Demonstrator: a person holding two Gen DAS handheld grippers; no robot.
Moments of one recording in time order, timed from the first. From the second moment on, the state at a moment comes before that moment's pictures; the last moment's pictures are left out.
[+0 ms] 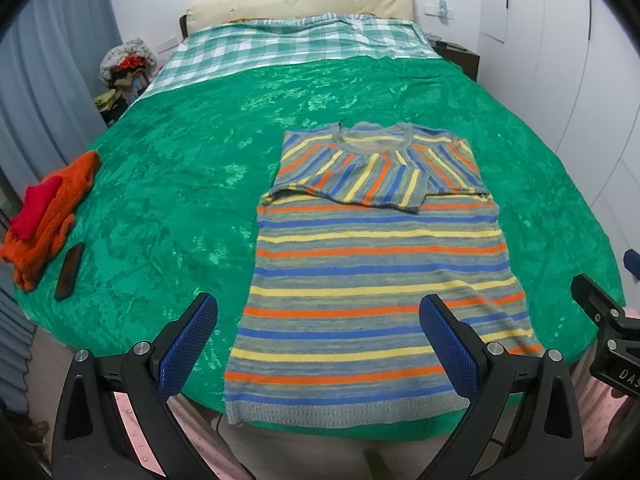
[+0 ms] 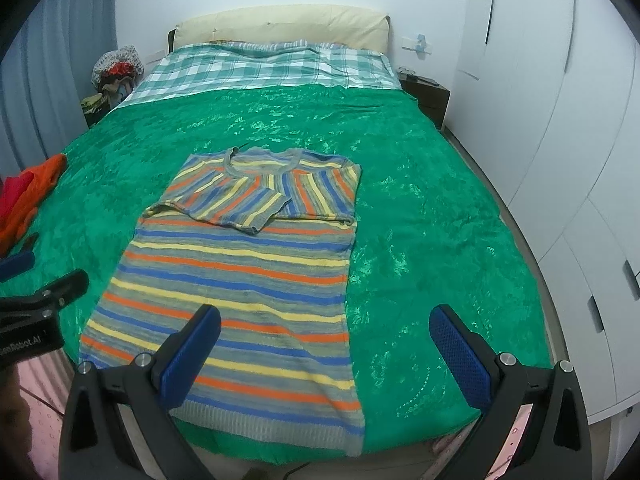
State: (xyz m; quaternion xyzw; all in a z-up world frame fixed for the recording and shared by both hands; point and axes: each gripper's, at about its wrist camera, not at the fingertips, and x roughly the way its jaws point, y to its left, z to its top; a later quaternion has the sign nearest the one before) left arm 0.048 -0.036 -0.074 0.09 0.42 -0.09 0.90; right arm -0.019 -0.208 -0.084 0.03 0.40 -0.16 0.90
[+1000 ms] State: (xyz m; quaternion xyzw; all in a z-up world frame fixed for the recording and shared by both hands) left arm 0.064 0.052 -0.172 0.05 0.53 -0.07 0.85; right arm -0.029 -0.240 -0.123 -0.04 0.46 -0.21 0.86
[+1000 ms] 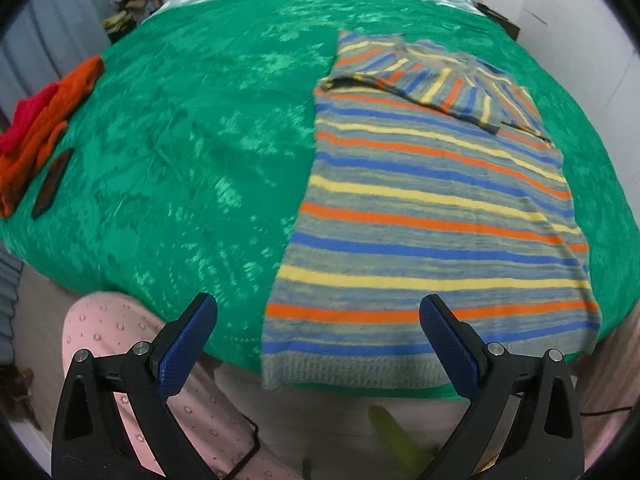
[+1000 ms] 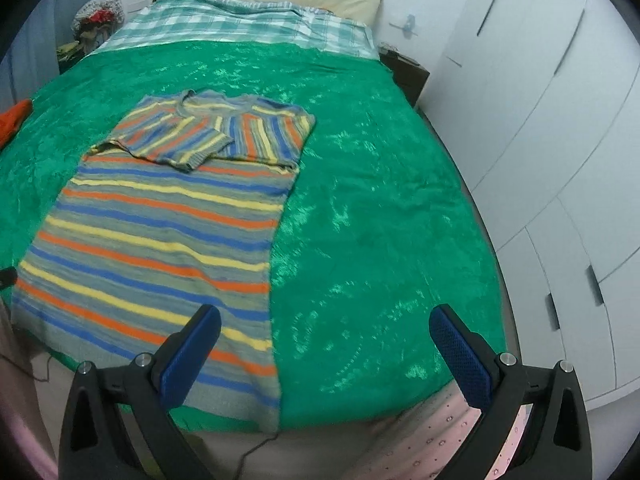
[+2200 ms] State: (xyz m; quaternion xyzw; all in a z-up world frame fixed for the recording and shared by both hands) left arm 0.070 0.030 -0.158 0.07 0.51 -0.07 0.85; right arm -0.021 -0.222 -0.118 -0.04 0.45 -0.20 0.87
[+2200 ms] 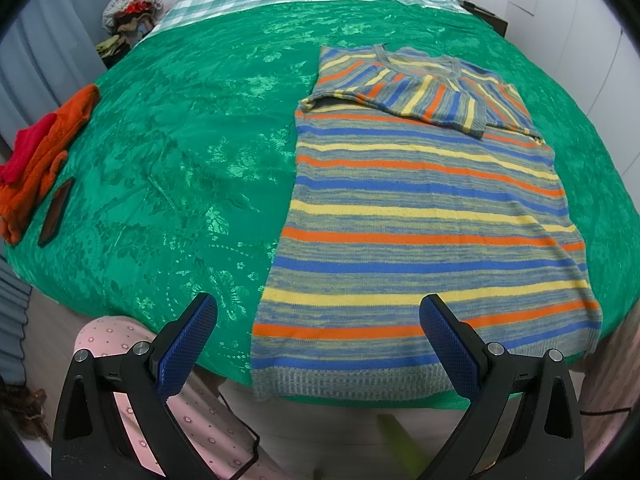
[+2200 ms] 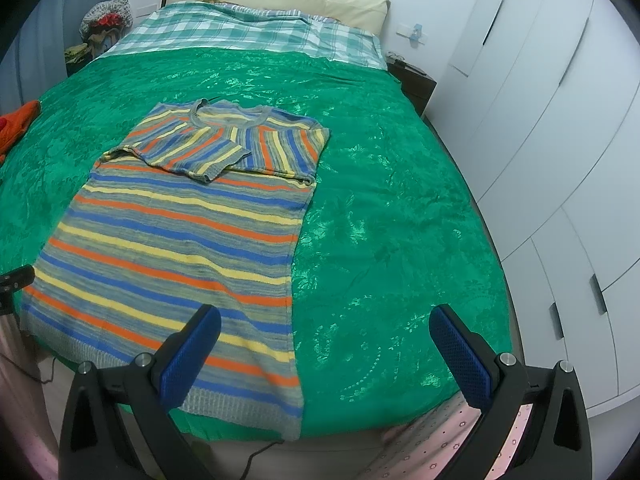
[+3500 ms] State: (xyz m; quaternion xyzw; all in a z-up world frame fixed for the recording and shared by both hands) left arm 0.085 0.061 -0.236 0.08 0.63 -0.10 0.77; right arm -0.025 -0.337 -0.211 0.25 0.62 -0.07 0.74
